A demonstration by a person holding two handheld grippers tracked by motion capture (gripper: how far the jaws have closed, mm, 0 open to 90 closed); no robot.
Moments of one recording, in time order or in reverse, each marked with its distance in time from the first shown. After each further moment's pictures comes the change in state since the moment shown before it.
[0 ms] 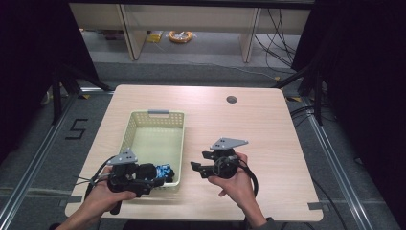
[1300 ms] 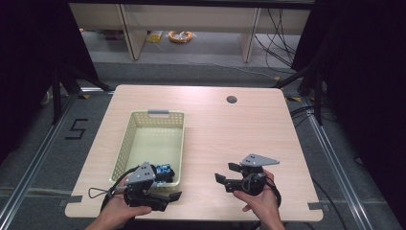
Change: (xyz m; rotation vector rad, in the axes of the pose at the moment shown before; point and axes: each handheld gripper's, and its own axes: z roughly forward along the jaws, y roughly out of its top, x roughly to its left) left arm -0.038 -0.016 0.025 -0.012 -0.066 0.129; right arm -0.028 -0.063 -0.043 -0.055 -0.050 0.096
